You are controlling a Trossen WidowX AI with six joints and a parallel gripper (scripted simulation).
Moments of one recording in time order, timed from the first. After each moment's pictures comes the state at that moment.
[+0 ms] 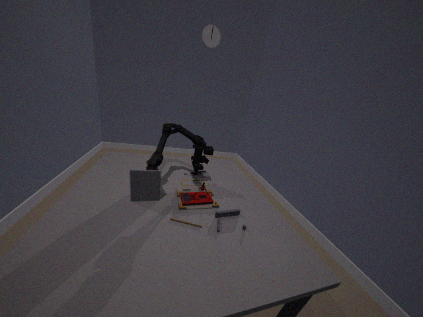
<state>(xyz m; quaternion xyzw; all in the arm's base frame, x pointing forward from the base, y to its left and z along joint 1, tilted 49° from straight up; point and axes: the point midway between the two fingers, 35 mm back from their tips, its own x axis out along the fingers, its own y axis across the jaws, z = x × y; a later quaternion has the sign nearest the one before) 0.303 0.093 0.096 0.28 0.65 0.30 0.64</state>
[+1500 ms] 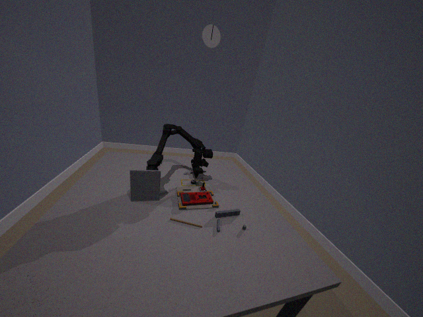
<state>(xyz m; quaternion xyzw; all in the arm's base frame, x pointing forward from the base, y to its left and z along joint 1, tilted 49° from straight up) 0.306 0.114 0.076 0.29 0.65 0.29 0.64</state>
